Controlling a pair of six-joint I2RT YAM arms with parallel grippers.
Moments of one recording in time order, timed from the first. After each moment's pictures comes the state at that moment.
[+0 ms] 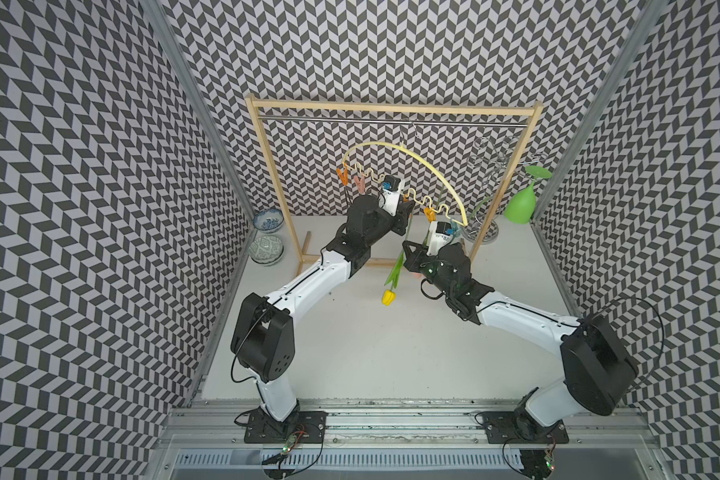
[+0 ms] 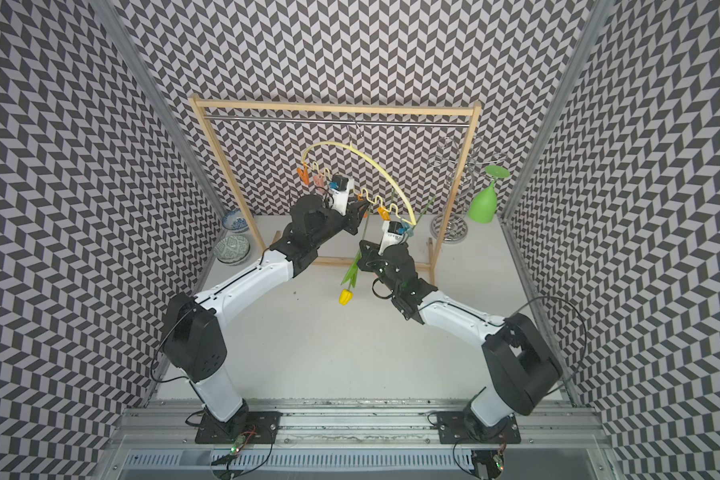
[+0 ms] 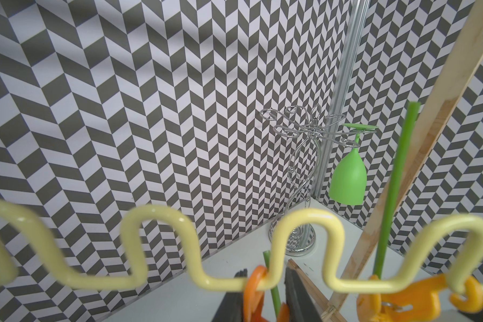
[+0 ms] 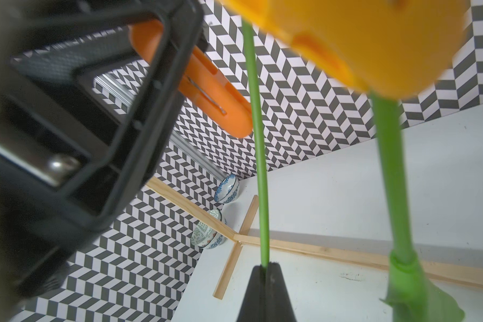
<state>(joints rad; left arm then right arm) -0.57 1.76 1.52 0.20 0.16 -0.06 0.65 1.55 0.98 0.44 0.09 0.72</state>
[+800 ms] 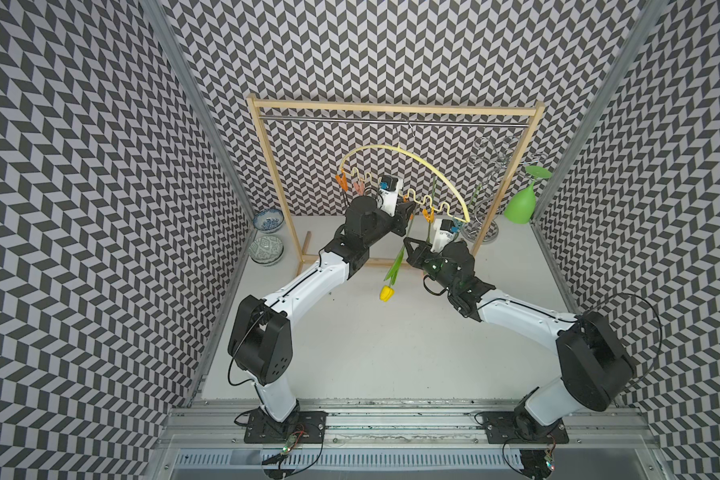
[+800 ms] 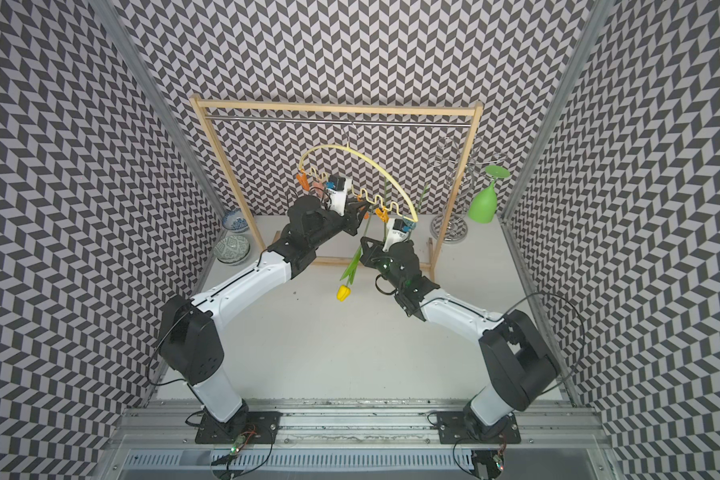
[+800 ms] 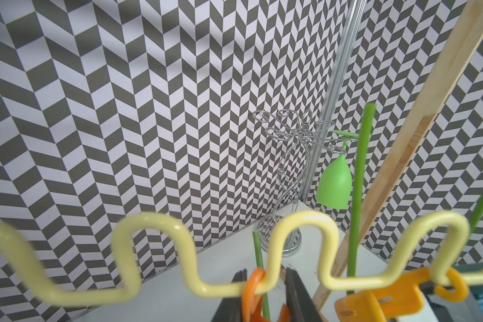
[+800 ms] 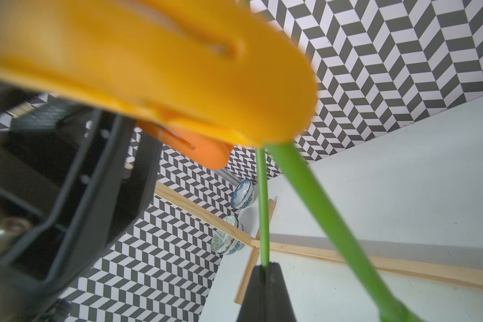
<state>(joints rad) -0.57 1.74 1.51 0.21 0.19 -0.13 0.61 1.57 0.98 0.51 0.01 0.81</state>
